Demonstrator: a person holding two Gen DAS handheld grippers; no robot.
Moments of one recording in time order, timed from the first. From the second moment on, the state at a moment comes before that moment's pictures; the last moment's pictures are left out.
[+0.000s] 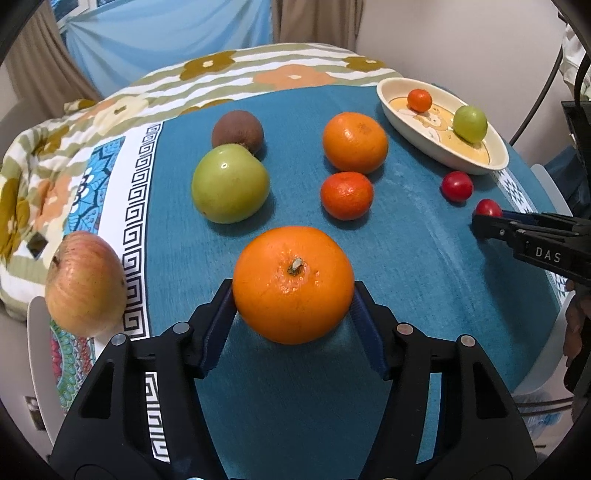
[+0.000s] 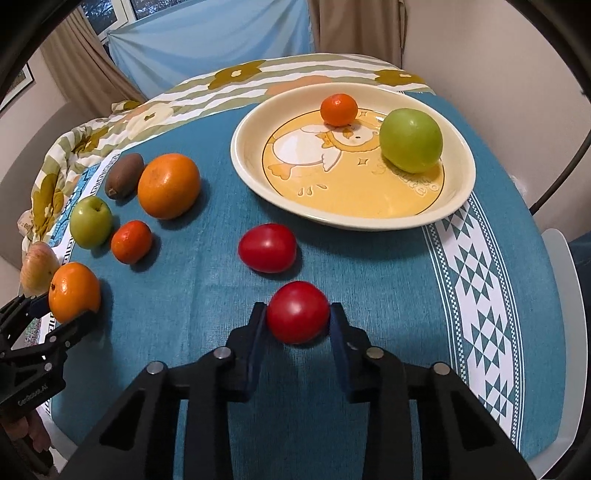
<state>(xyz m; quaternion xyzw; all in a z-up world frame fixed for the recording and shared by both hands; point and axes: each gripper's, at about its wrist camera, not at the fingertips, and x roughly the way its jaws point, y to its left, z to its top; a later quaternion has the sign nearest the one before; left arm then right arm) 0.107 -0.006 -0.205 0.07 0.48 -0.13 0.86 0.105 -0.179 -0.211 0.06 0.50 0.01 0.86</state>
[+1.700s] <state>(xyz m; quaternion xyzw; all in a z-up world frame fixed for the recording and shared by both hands) 0.223 -0.182 -0.137 0.10 0.46 -0.20 0.86 0.188 -0.309 -0.118 0.10 0.46 0.02 0.88</state>
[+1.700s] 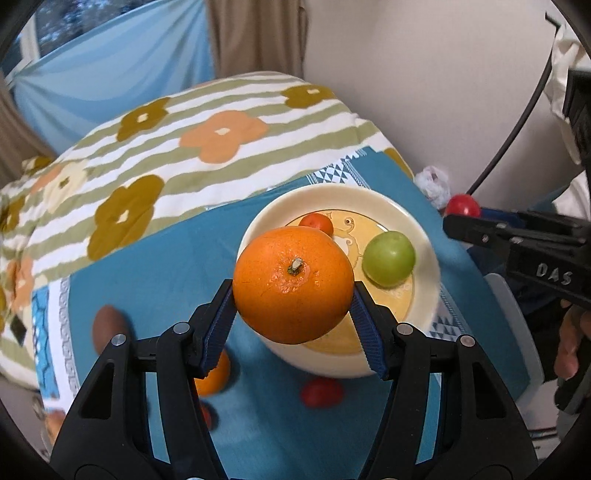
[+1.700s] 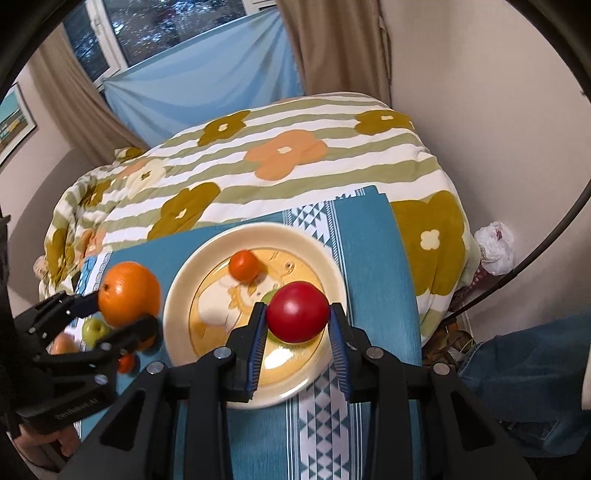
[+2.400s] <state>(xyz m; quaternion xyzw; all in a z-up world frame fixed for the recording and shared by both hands) 0.262 -0.202 -0.178 0.14 0.47 -0.23 0.84 0.226 -0.321 -0.140 0.12 0.47 -0.02 0.87</state>
